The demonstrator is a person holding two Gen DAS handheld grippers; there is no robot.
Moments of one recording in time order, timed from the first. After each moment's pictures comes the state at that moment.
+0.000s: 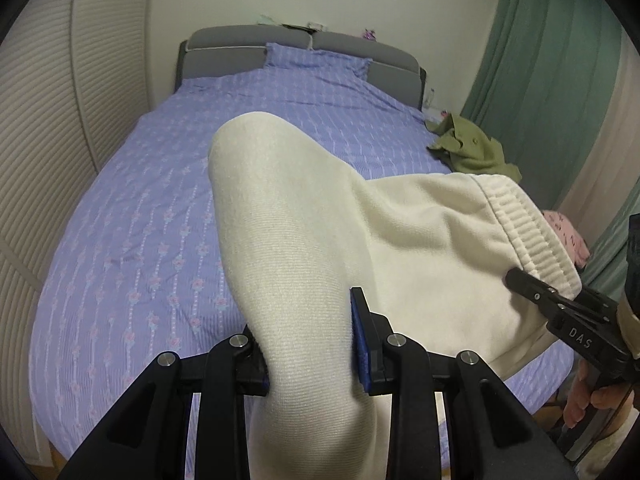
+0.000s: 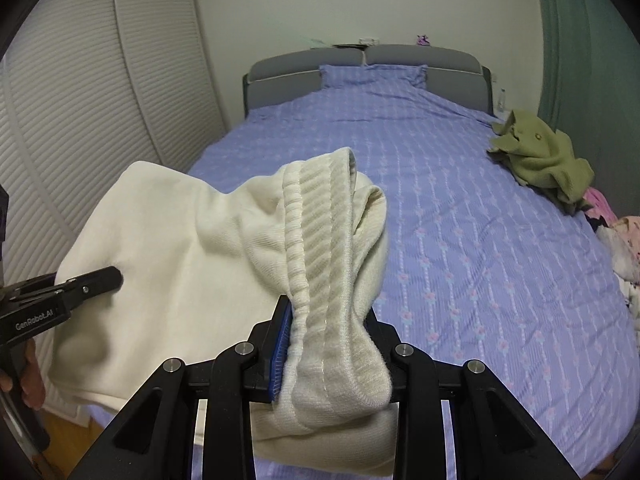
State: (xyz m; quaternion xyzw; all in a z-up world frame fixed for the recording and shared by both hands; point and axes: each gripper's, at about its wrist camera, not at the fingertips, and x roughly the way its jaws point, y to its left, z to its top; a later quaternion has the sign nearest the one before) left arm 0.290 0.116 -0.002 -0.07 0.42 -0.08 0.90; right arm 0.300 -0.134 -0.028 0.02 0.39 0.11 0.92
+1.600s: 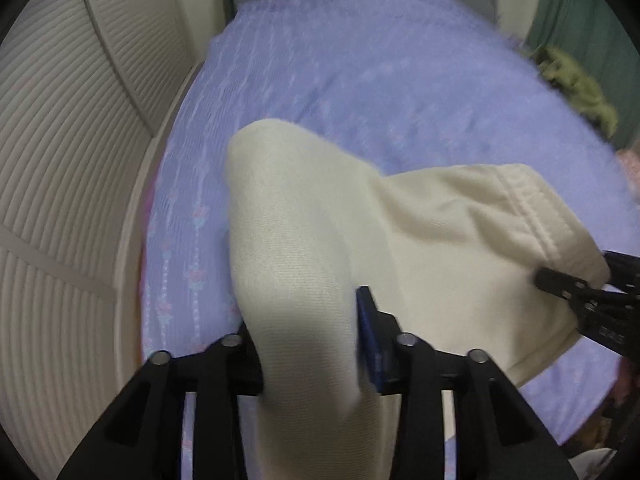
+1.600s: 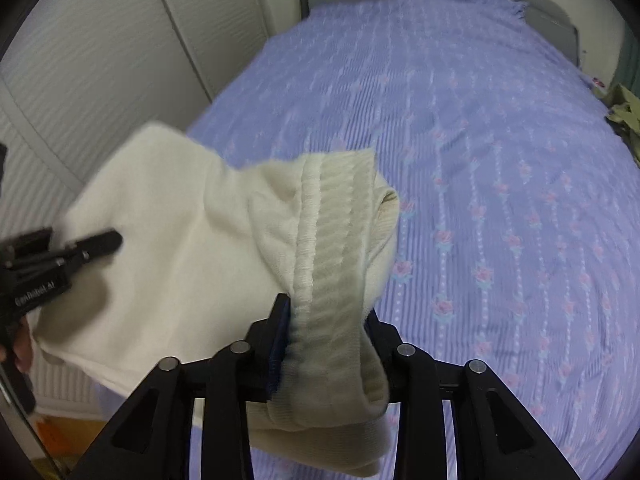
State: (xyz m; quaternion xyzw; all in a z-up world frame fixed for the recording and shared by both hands) left arm 0.428 0.504 -0.200 0.04 0.55 -0.02 0.83; right arm 0.440 0.262 -0.218 -0.01 0.56 0.15 0.81
